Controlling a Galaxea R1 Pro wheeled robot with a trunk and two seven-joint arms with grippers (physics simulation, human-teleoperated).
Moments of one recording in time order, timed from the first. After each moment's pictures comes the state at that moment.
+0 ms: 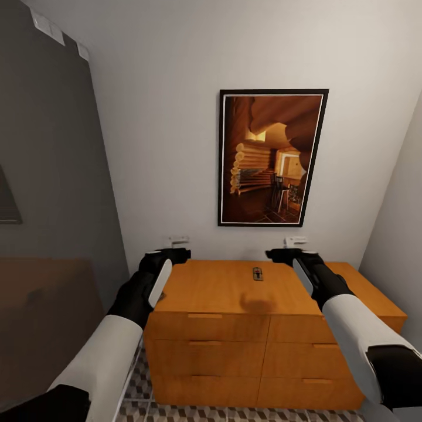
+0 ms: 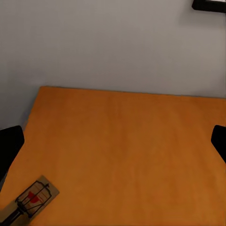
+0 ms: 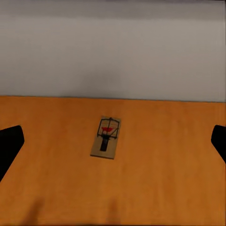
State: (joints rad) left arm -0.85 -0.17 -0.11 -0.97 0.15 0.65 0.24; right arm -0.99 -0.10 0.09 -0.61 -0.11 0.42 0.06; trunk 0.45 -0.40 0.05
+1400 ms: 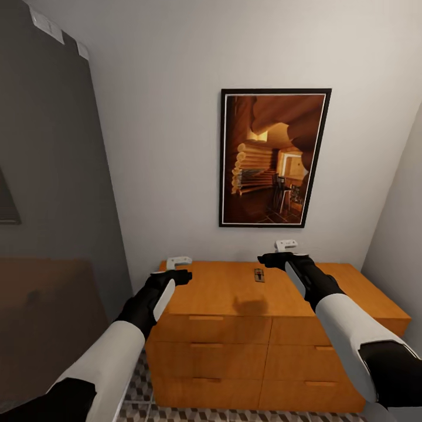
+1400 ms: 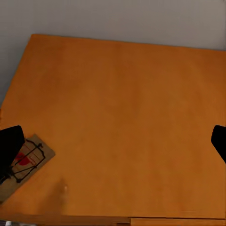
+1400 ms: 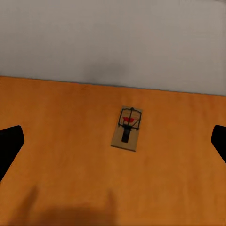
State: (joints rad) left arm -0.84 -0.17 -0.10 -0.69 0.15 0.50 0.21; right arm -1.00 -0.07 0.15 -0.55 -0.11 0.43 0.07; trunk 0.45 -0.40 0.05
